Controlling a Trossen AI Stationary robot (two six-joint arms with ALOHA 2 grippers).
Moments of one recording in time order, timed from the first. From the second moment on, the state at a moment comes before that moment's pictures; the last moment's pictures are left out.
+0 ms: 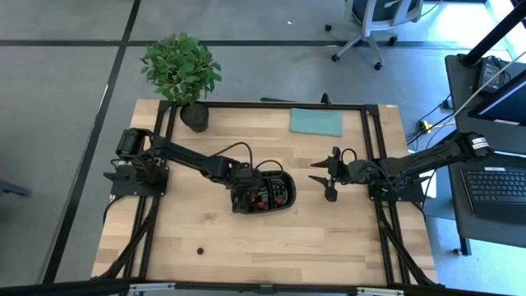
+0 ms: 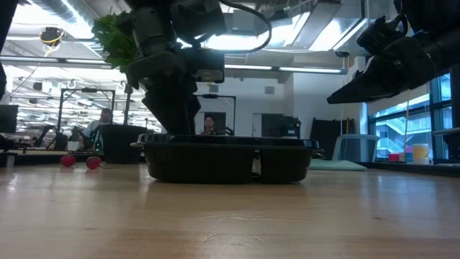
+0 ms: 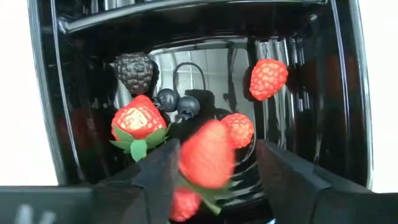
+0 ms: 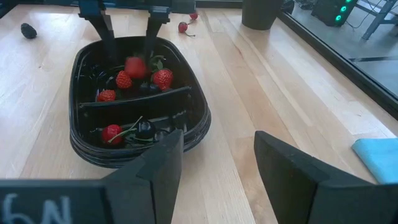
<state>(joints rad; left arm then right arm) -0.09 1.77 1.10 -0.49 0.00 -0.14 0.17 0.89 0.24 0.25 0.37 0.07</state>
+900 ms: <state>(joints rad) -0.43 1.47 1.16 -0.93 0.01 -0.72 0.17 0.90 0.24 0.26 0.37 0.10</state>
